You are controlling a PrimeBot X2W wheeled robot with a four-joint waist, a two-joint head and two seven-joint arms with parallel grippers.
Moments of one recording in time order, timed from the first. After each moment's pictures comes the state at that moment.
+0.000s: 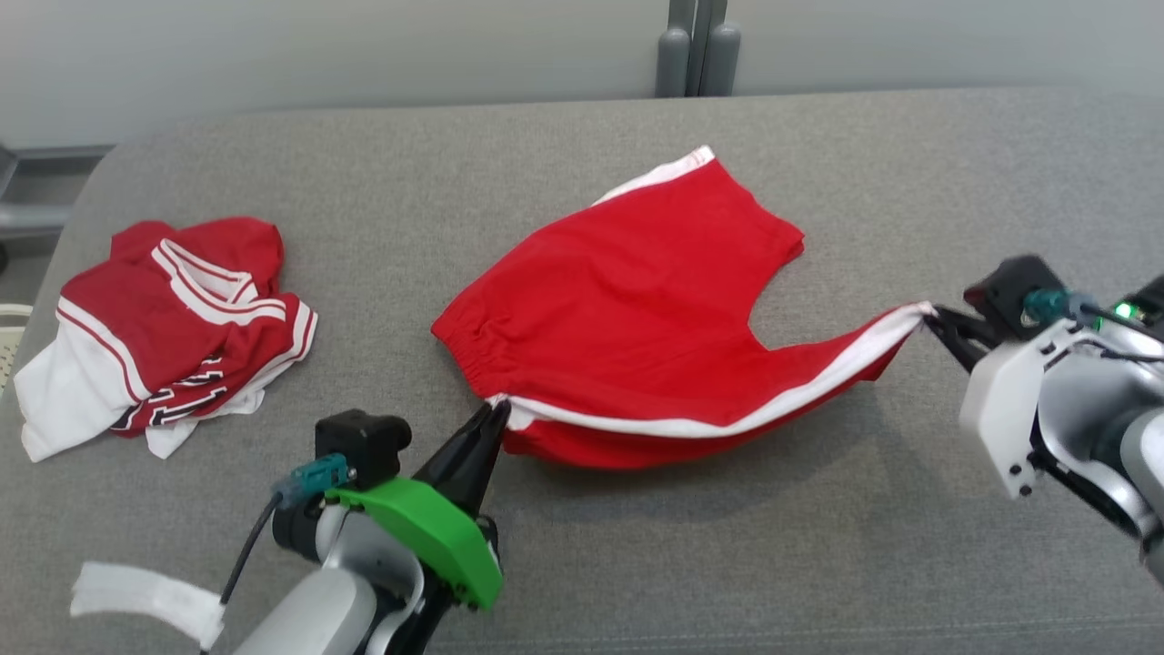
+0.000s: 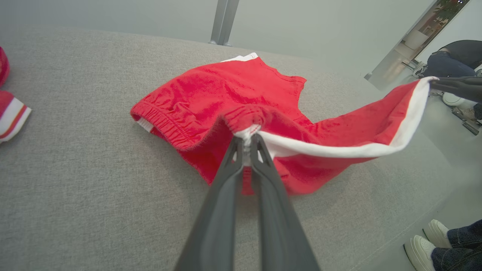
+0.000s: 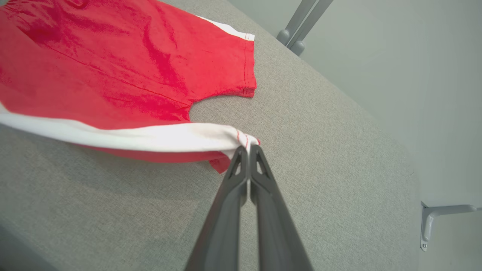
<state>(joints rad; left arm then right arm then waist) -0.24 0.33 -0.66 0.10 -0.78 0.07 0.02 -0.32 -0.66 0.39 -0.11 0.35 0.13 0.53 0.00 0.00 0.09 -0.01</state>
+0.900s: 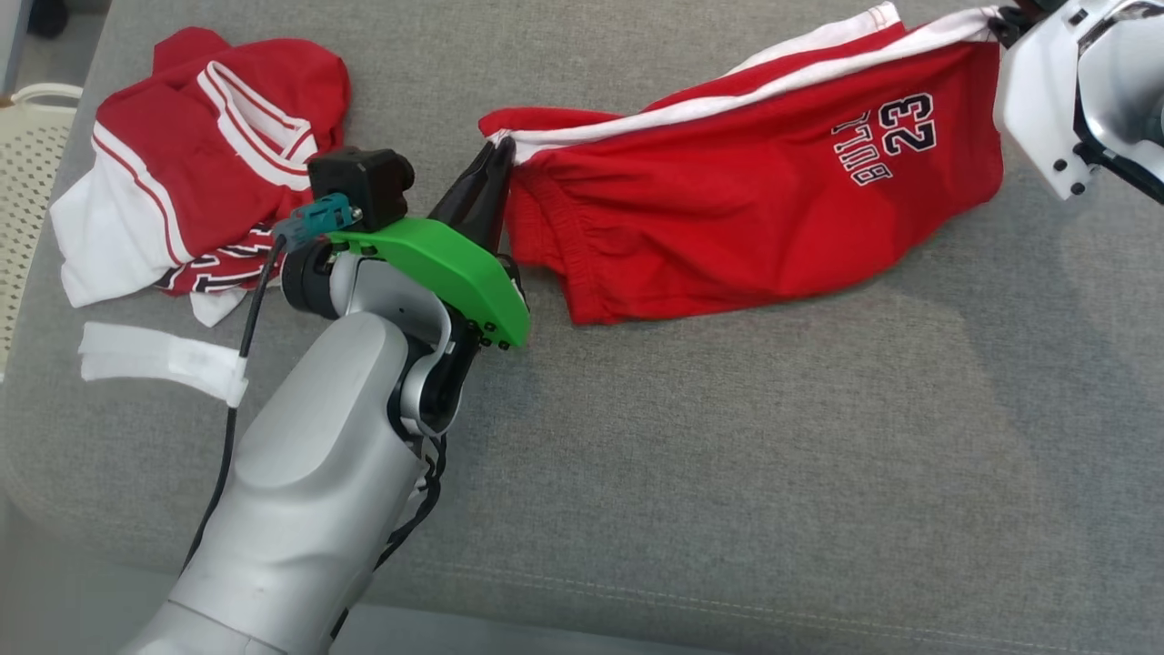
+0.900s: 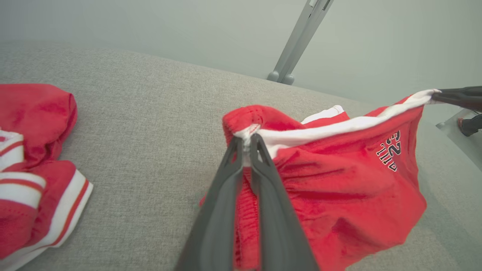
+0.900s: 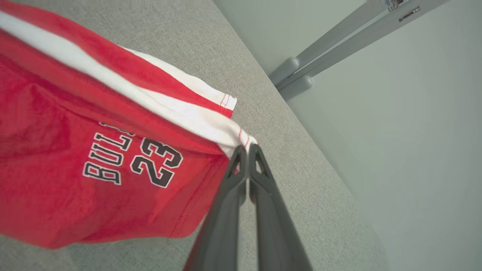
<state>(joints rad) -0.76 0.11 -0.59 0.52 -0.78 0.01 -0.05 -1.24 -0.74 1.00 0.42 0.52 0.13 0.49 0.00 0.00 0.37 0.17</state>
